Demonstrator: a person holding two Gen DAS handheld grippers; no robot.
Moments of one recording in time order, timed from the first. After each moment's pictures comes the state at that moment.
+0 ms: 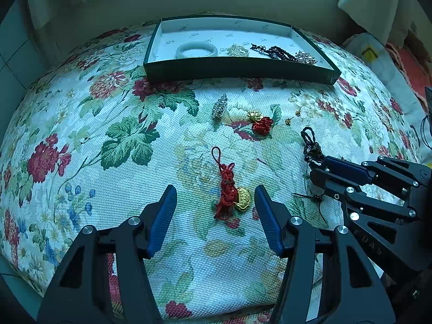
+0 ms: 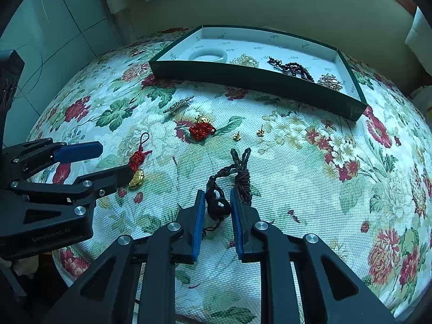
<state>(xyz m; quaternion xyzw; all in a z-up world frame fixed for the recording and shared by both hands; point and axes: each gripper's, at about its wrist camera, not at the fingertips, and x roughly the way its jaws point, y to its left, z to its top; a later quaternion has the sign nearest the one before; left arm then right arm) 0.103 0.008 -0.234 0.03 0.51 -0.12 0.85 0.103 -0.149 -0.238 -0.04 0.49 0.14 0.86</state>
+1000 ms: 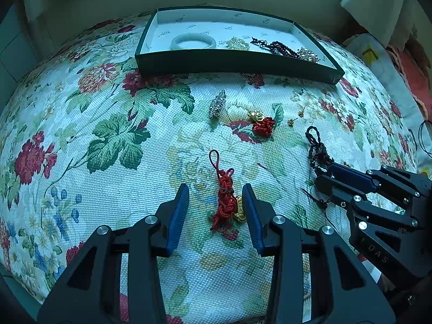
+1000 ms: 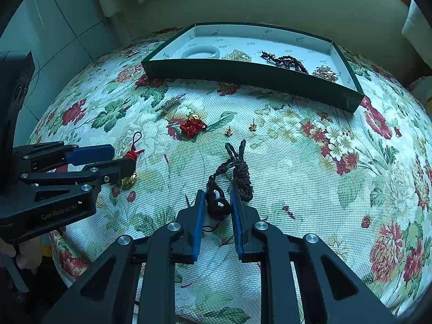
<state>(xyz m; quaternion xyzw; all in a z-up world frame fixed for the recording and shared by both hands) 0.119 0.009 -0.245 0.01 0.52 -0.13 0.84 0.105 -0.157 -0.244 -0.02 0.50 0.14 0.86</state>
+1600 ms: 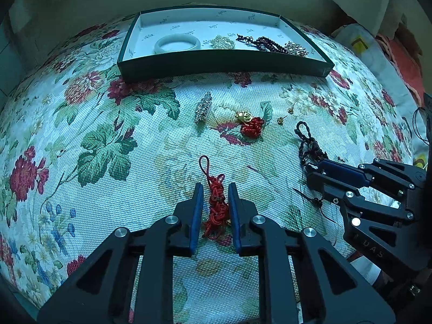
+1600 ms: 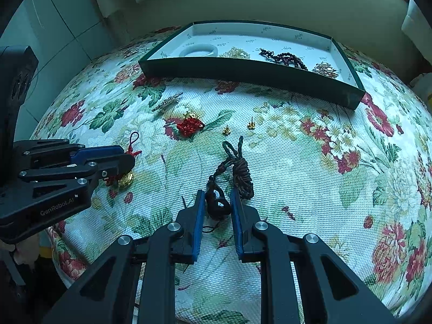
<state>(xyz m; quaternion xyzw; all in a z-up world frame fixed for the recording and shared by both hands) 0.124 0.003 -0.246 0.03 0.53 -0.16 0.83 0.108 -0.158 -0.247 -0.01 0.50 0.14 0.85</state>
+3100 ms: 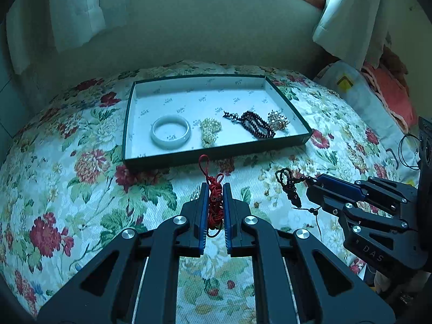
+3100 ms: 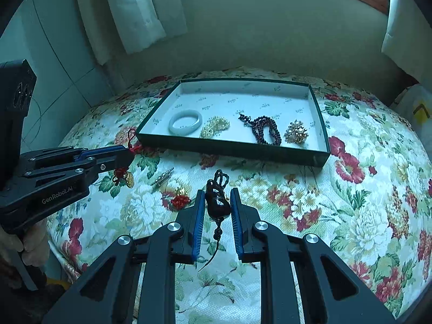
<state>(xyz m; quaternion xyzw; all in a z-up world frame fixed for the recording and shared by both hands) 0.160 -0.008 -0.164 0.02 0.43 -0.18 0.88 0.133 -0.187 -0.177 0.03 0.42 0.12 0.90</state>
